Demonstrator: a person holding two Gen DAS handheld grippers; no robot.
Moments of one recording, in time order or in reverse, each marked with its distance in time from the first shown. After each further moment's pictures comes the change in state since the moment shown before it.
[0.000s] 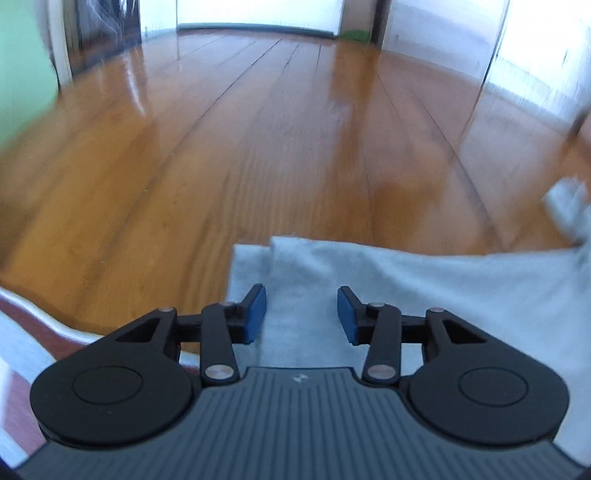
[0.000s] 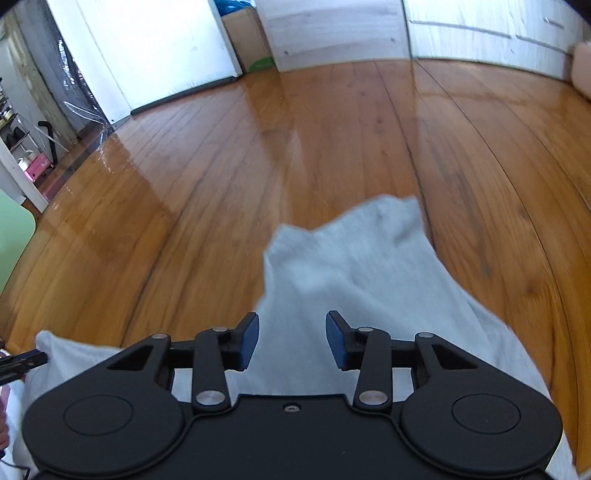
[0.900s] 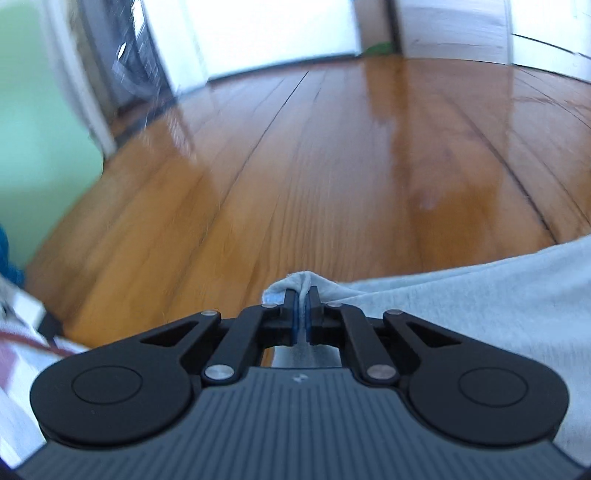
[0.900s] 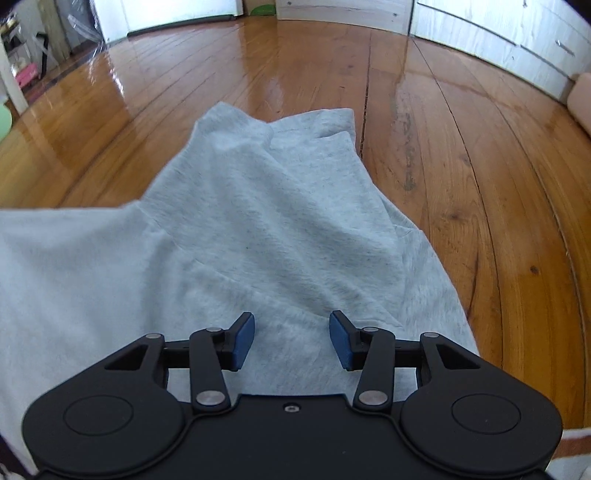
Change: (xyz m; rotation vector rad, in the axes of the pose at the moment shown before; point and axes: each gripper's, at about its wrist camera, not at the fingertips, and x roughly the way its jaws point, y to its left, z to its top) left arm -0.012 -0.024 -0.007 0.114 -0.094 0.229; right arm -0.010 -0.038 -0.065 -0.239 0.124 -0.168
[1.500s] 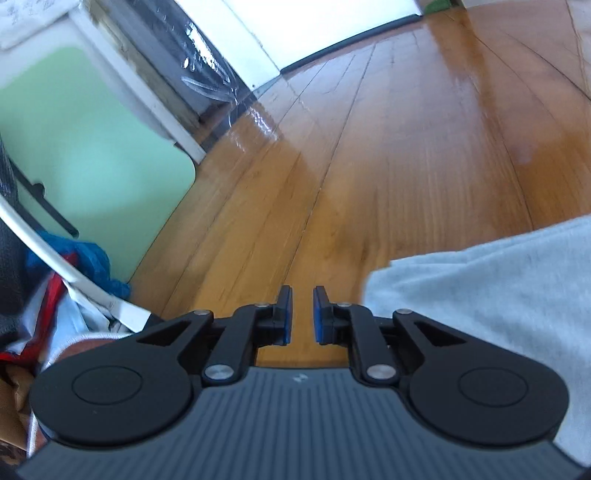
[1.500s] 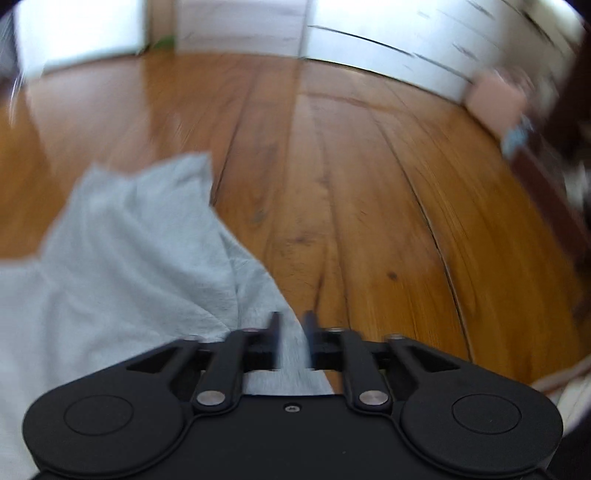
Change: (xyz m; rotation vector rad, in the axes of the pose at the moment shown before) left arm 0.006 -0.001 0.012 0.090 0.079 0.339; right arm -0.069 -0.065 -0.009 0.195 -0.086 -0.237
